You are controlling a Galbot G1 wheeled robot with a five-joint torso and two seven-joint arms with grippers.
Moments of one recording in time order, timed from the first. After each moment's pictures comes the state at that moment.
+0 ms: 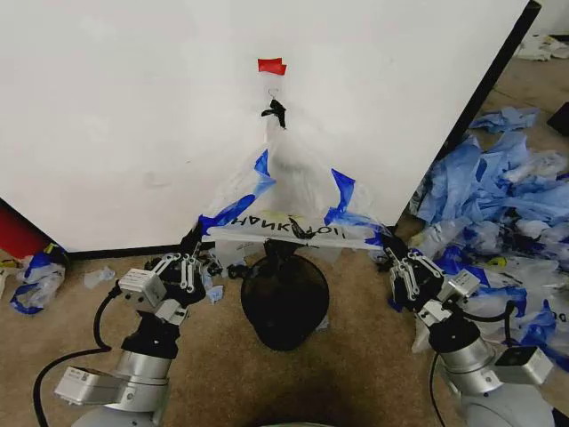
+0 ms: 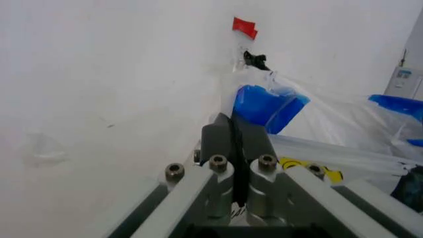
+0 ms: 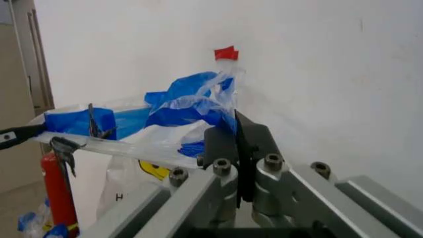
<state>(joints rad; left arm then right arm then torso) 1.72 -1.10 -0.48 -2.50 -0.43 -0.21 -0.18 -1.61 0.64 0.40 2.29 0.67 0.61 0.05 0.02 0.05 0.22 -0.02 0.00</state>
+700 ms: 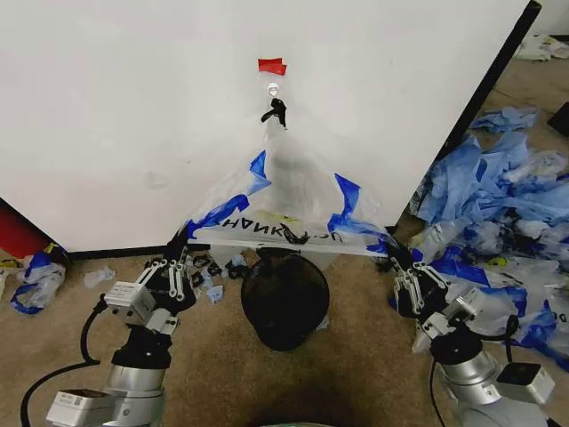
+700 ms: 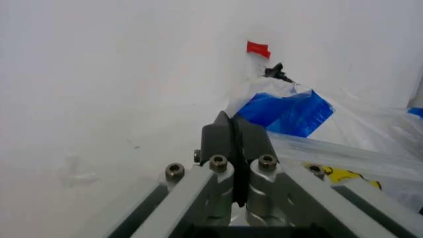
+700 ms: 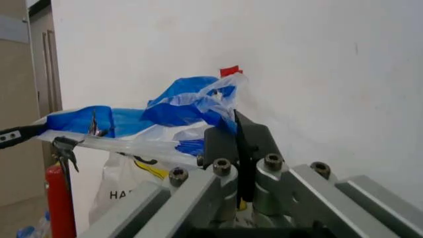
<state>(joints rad) 1.77 -1.20 -0.49 -2.50 -0.29 -0.30 -0.16 -1.65 0.73 0.42 2.24 0.62 0.73 -0.05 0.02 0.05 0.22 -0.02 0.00</state>
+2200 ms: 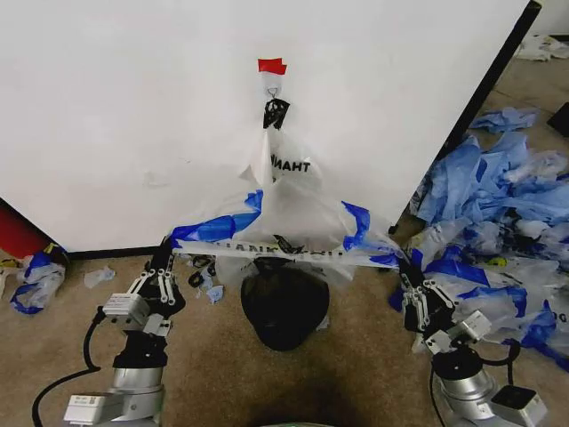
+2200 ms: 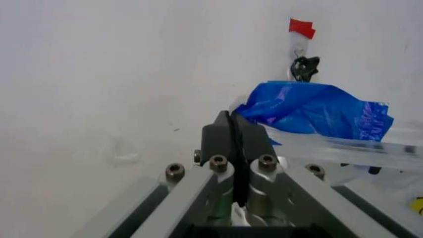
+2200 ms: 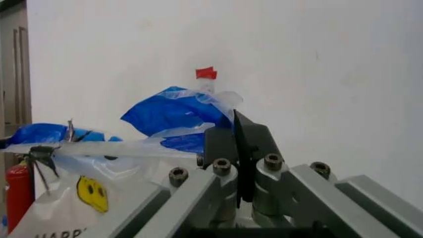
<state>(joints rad) 1.75 -1.26 -0.52 -2.37 -0.26 -0.38 -0.18 -1.68 0.86 0.44 2.14 0.54 0.82 -0.08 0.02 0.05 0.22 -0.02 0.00</state>
